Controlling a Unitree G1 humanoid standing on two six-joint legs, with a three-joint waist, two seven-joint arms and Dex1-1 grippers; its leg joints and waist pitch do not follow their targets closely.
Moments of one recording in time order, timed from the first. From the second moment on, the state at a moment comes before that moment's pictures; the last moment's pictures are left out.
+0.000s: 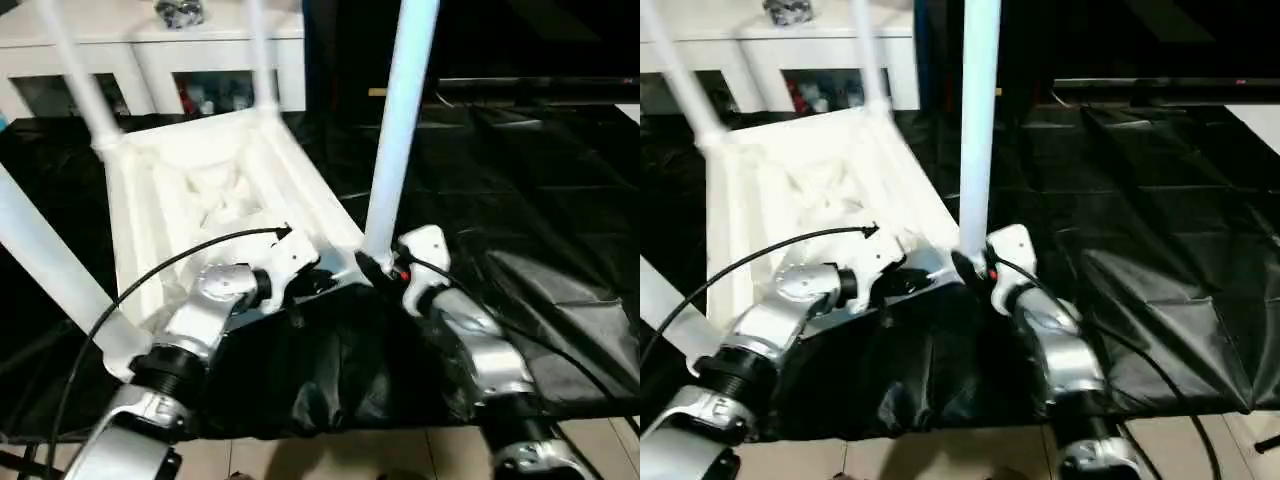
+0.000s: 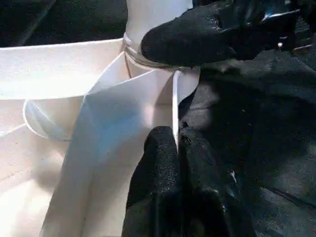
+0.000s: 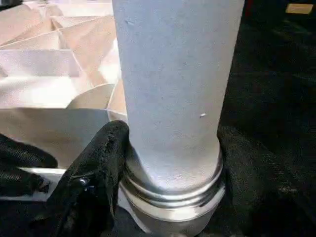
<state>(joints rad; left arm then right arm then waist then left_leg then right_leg) -0.55 0.20 -0.23 0.55 0.09 0.12 -0.87 -0.38 -0.05 0.04 0.45 0.02 0.09 0.40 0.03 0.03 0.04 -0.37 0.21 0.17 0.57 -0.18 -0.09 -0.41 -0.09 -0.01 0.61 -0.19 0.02</state>
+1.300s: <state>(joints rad) -0.52 0.37 -0.28 0.53 -0.01 -0.01 -1.29 -0.39 -0.35 0.17 0.43 0.14 0.07 1.16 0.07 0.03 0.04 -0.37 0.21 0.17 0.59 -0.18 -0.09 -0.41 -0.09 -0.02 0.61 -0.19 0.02</state>
